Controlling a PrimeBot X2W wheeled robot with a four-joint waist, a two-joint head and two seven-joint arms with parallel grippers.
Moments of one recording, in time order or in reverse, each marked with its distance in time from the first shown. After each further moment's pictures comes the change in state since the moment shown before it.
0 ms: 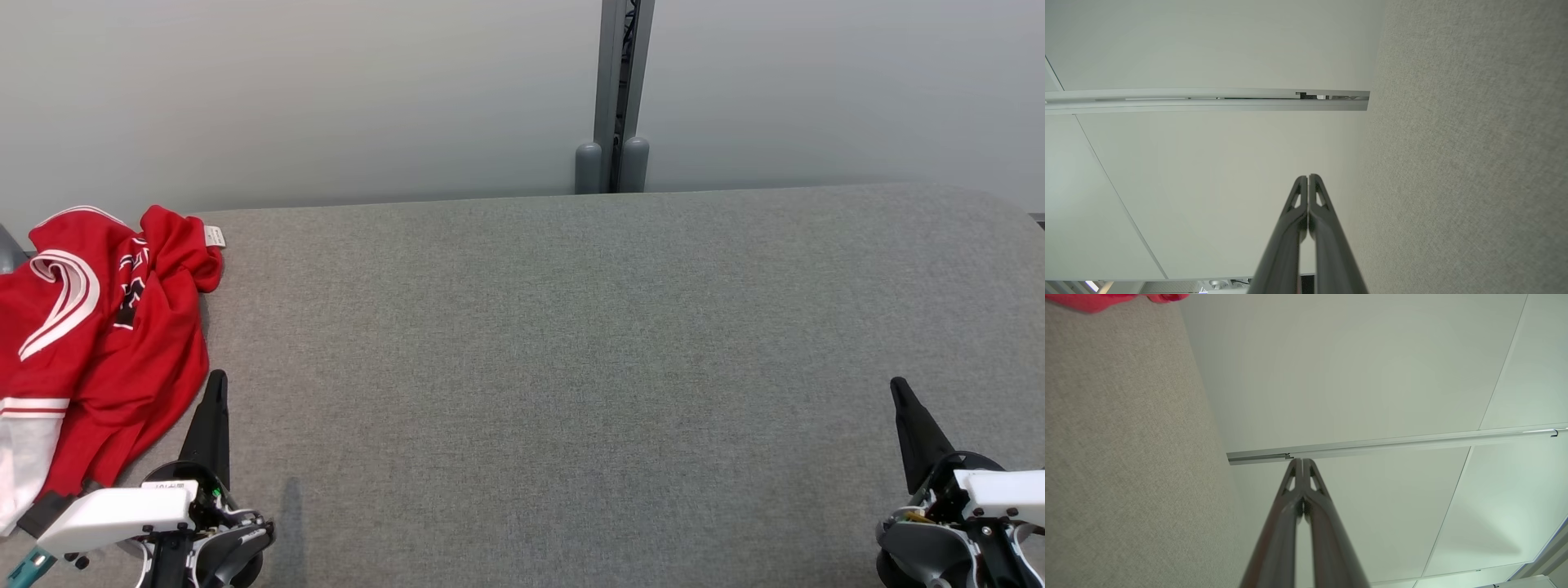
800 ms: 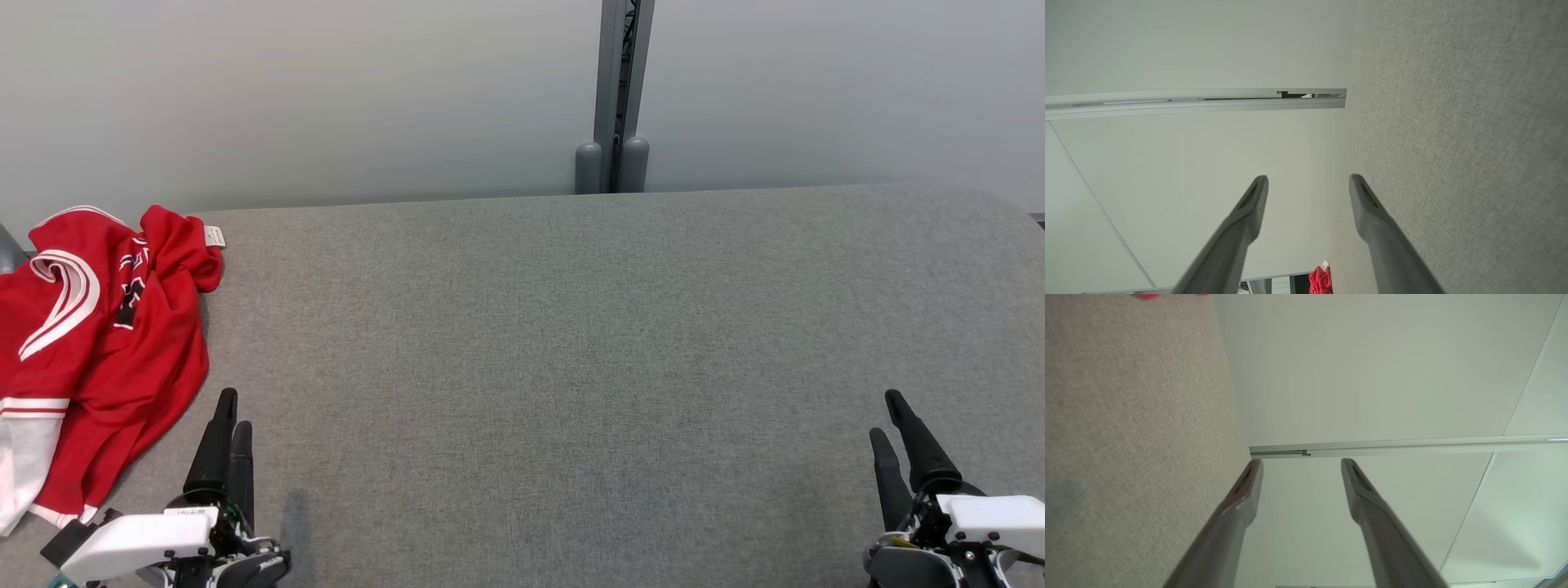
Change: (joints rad) left arm 0.041 -0.012 -0.016 0.029 0.000 0.003 -0.014; right arm 0.037 0.014 0.013 0.025 0.000 -0.001 -0.016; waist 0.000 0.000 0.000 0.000
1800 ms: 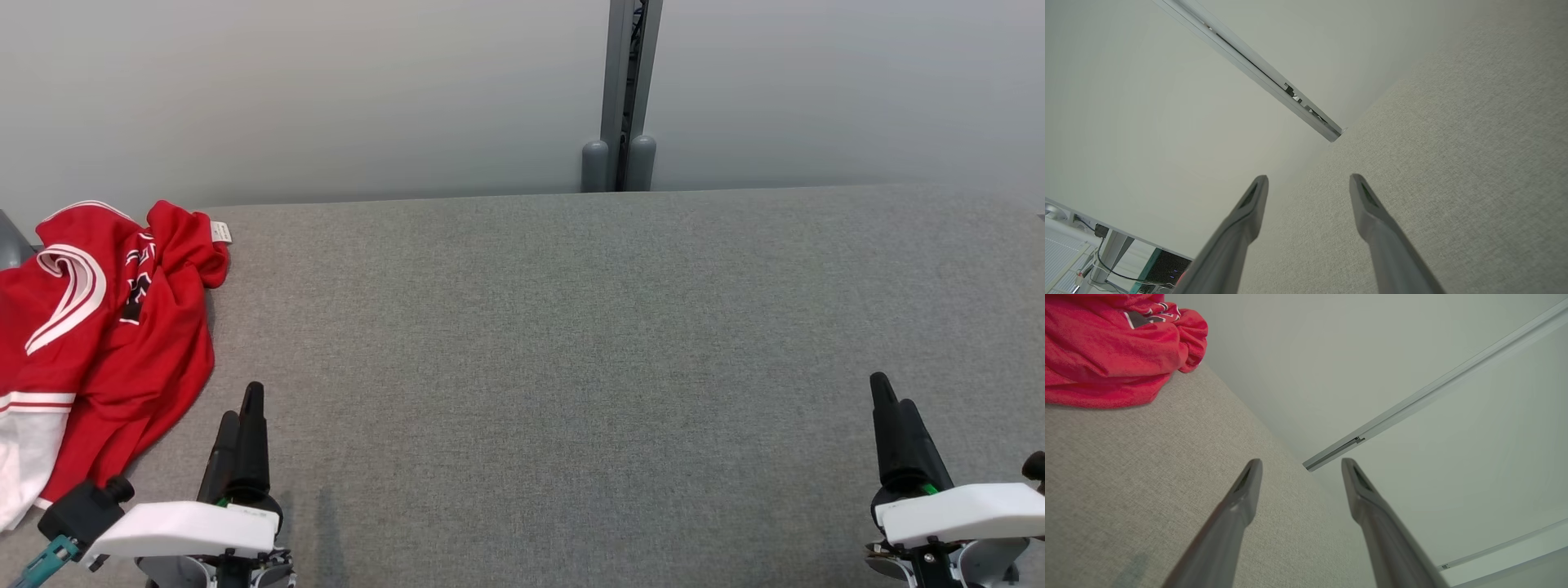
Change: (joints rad) left arm 0.006 0.012 -0.054 -0.032 0.574 0.020 -0.137; right arm 0.033 -0.002 0.057 -0.126 -0.676 0.000 -0.132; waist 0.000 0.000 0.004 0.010
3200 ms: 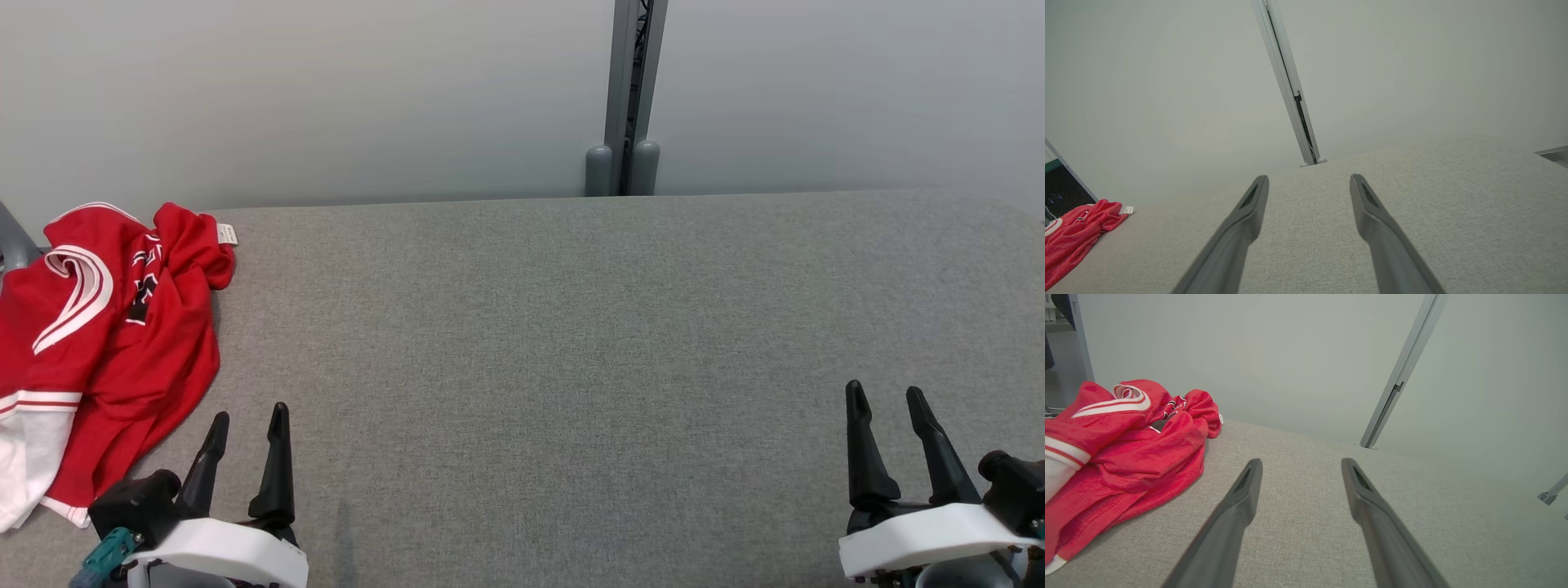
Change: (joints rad) left arm 0.034 0.063 -0.066 0.000 0.602 0.035 -0.124; right arm 0.036 -0.005 0.038 -0.035 -0.574 0.000 -0.126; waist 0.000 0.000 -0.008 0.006
